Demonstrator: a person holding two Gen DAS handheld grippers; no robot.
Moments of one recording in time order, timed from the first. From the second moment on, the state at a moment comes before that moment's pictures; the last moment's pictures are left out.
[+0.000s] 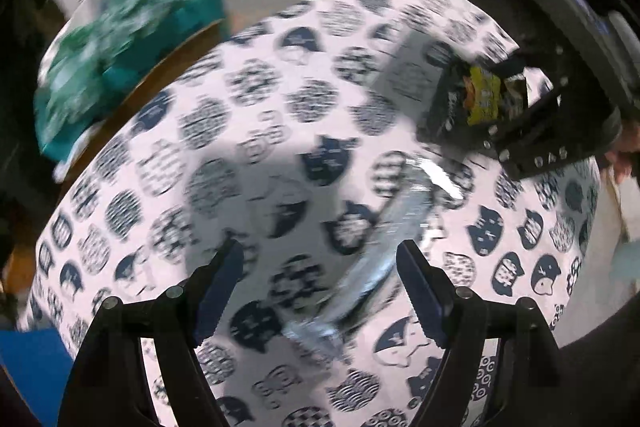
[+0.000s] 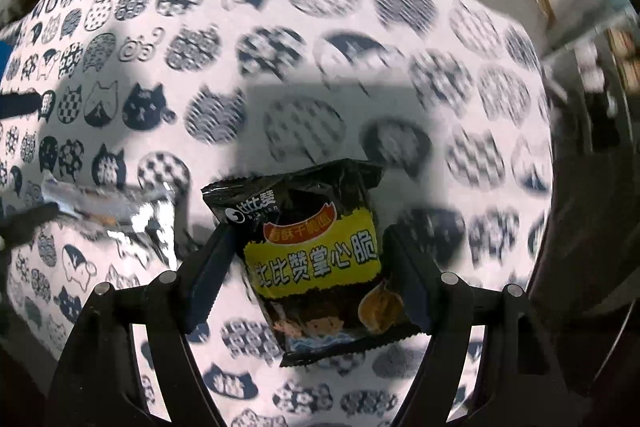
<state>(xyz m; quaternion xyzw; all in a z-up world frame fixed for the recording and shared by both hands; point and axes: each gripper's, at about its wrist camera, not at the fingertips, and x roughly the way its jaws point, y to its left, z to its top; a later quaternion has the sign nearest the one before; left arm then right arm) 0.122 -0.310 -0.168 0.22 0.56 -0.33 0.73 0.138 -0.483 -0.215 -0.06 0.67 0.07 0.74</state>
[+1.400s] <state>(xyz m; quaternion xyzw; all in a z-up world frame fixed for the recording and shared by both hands) 0.067 -0.315 -0.184 0.25 0.56 -0.32 0.72 0.070 -0.453 -0.200 -0.06 0.65 0.04 0.76</state>
